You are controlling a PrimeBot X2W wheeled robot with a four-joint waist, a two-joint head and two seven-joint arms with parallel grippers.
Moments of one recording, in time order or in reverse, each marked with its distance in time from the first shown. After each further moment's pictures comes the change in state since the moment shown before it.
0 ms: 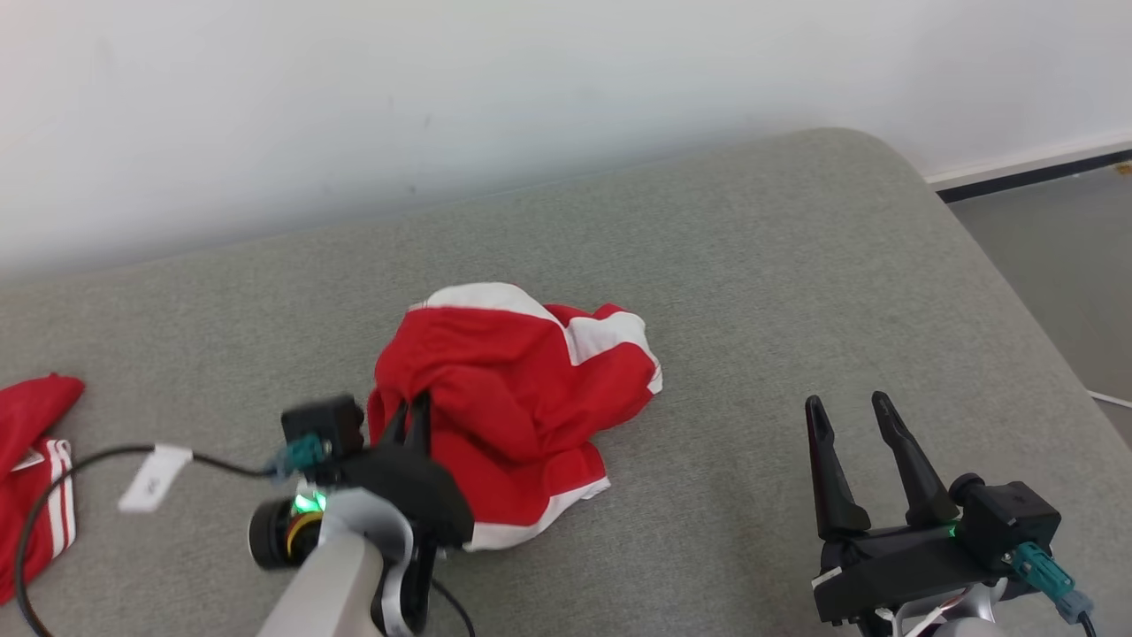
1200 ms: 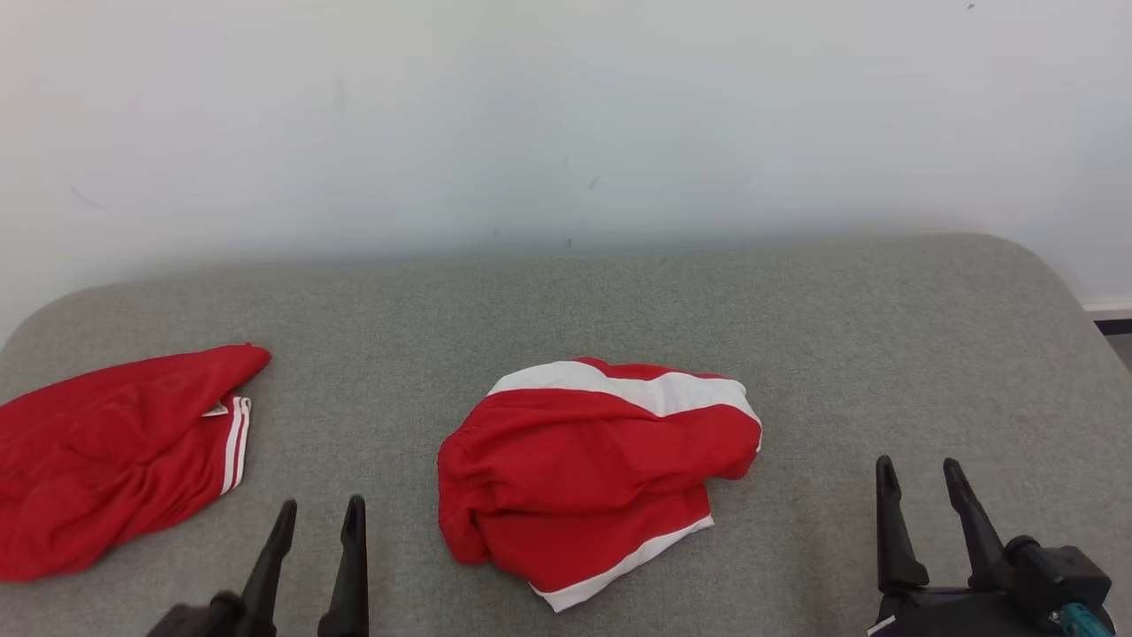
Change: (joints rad) left arm 0.483 0.131 0.145 -0.517 0.150 -0.131 -0.173; right arm 0.084 0.000 -0.127 0.053 -0.042 0.000 -0.046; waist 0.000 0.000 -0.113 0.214
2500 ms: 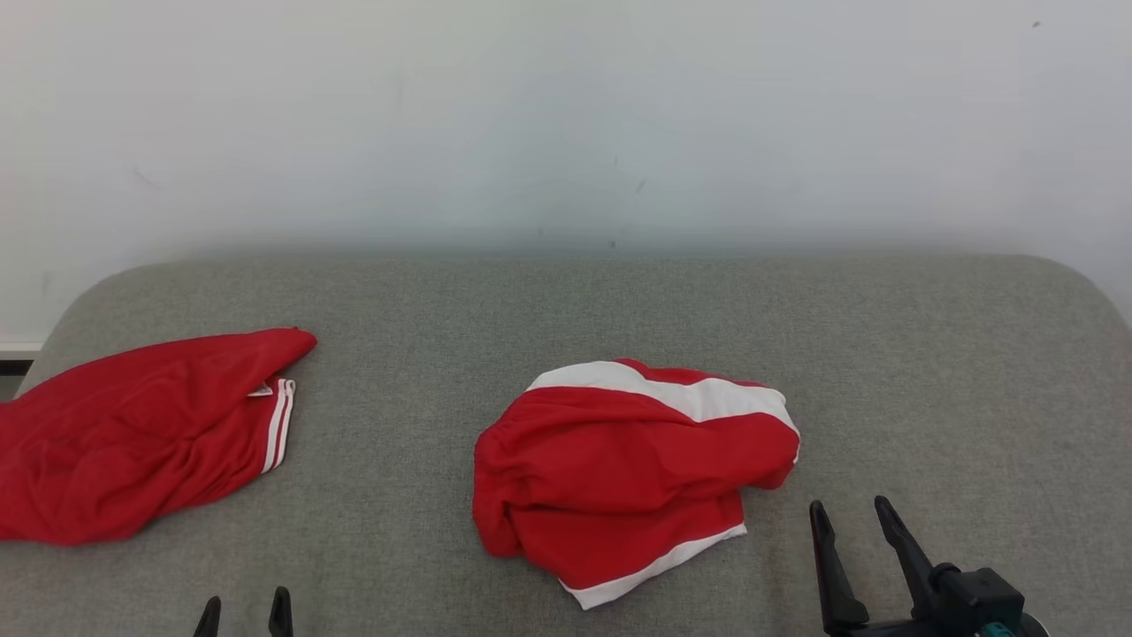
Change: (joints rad) left arm 0.157 -0.027 0.212 0.066 0.121 -0.076 0.000; right arm 0.006 0.000 0.095 0.136 -0.064 0.000 -0.045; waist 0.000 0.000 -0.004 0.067
